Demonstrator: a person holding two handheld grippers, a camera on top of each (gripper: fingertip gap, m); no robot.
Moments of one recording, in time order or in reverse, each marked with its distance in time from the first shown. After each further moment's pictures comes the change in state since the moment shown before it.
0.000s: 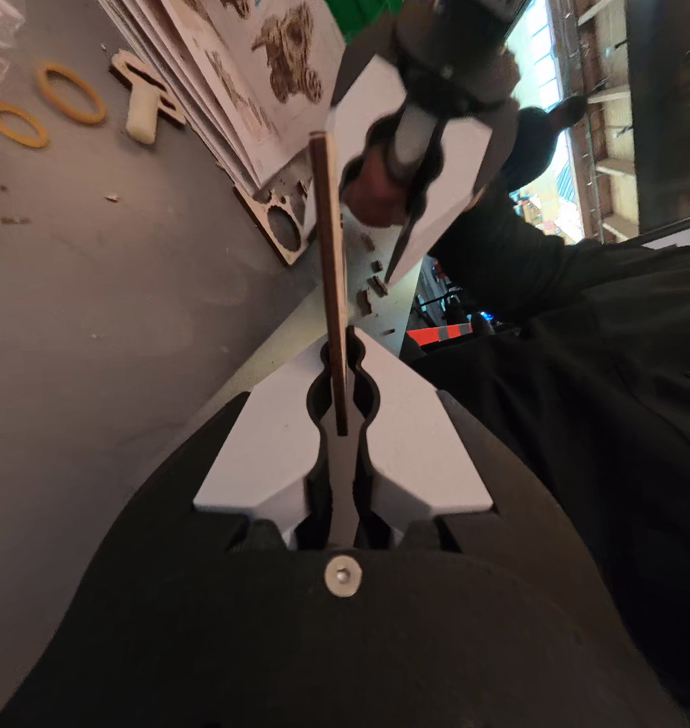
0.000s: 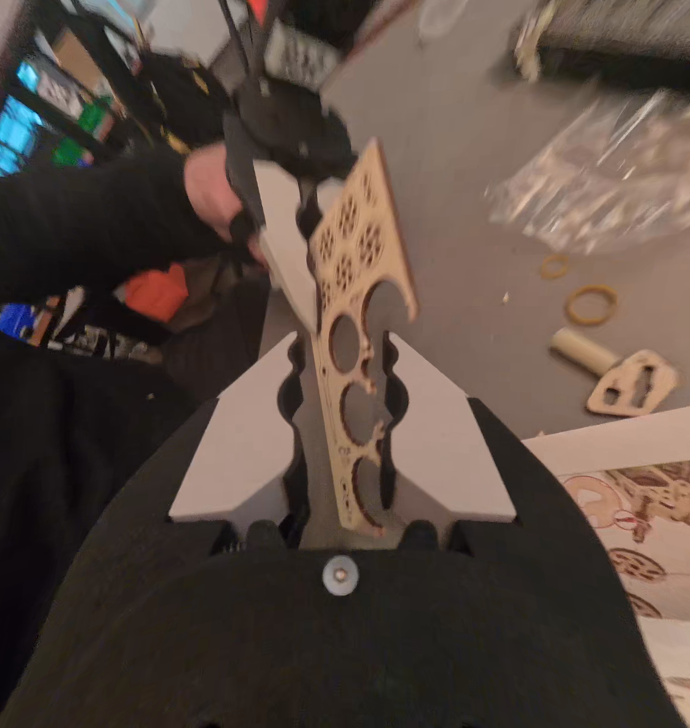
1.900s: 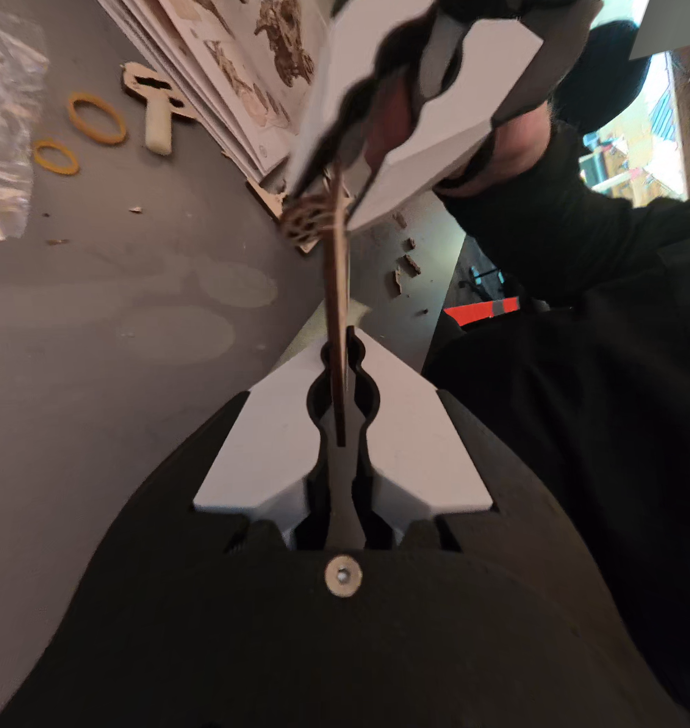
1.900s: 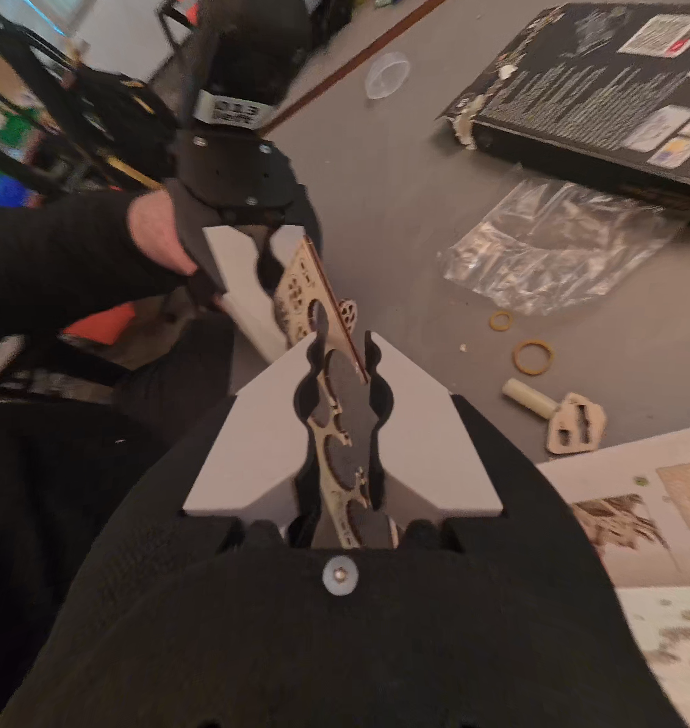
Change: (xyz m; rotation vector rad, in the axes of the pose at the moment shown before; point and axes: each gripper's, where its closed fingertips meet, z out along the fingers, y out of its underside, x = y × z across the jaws) left arm -0.004 0.003 -0.007 -0.071 -0.129 0.104; right arm 0.014 -0.032 0.008 0.027 0.140 -0.017
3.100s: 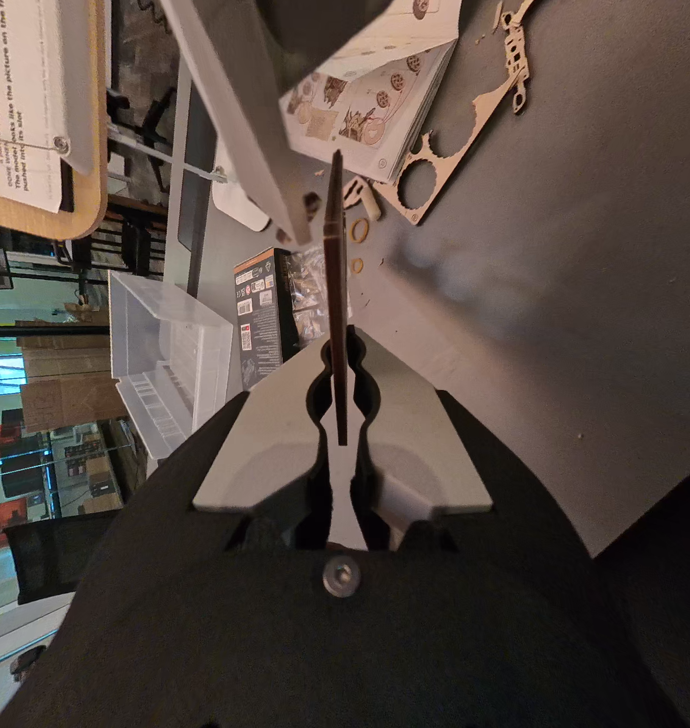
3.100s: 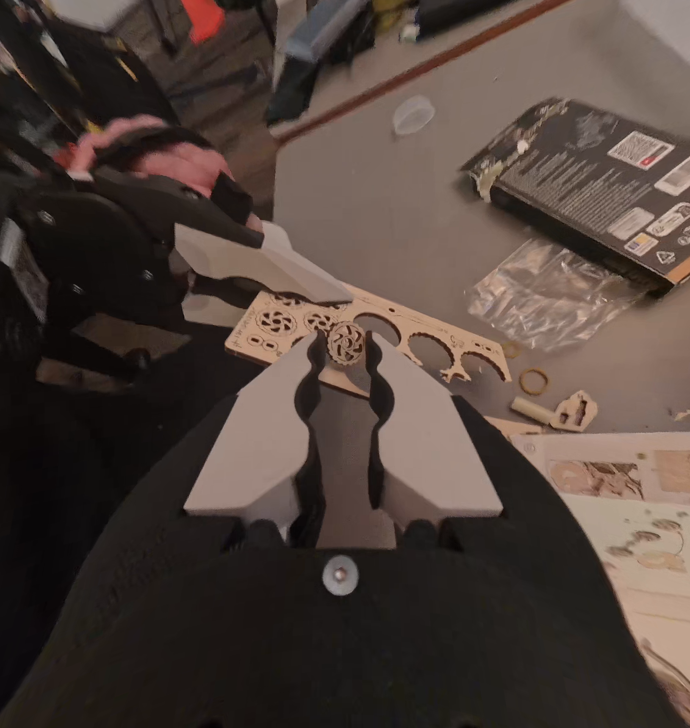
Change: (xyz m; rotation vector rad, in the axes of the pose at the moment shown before) left arm 0.006 -0.043 -0.059 -0.361 -1.151 1.150; right arm -0.046 -0.033 -0.029 -0.032 0.059 -0.099
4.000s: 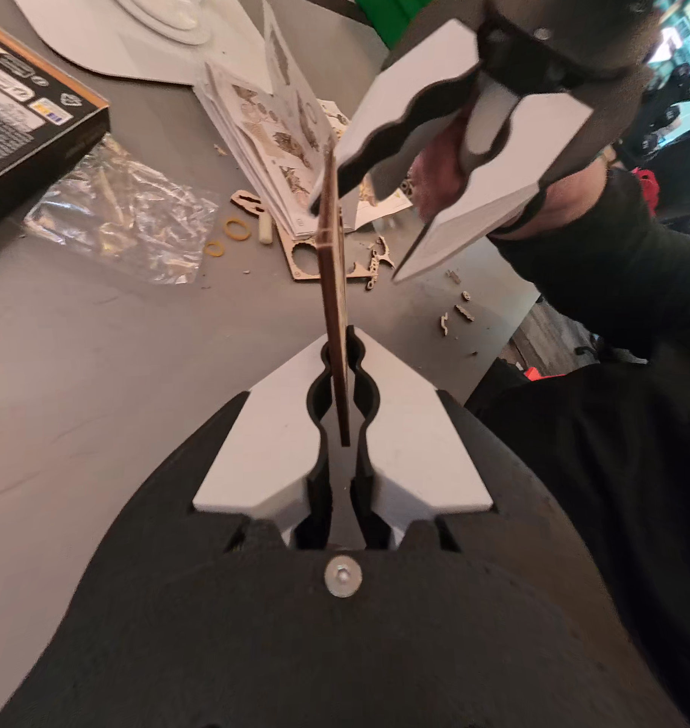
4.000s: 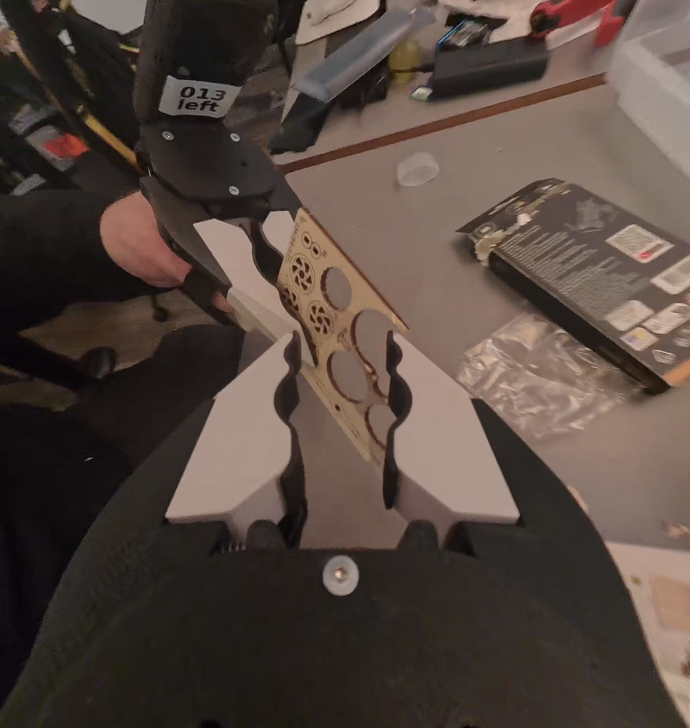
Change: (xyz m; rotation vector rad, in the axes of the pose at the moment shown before) left arm 0.014 0.004 -0.006 0.398 0.740 -1.178; right arm 0.008 -0.020 0.040 0.066 -0.007 -0.140
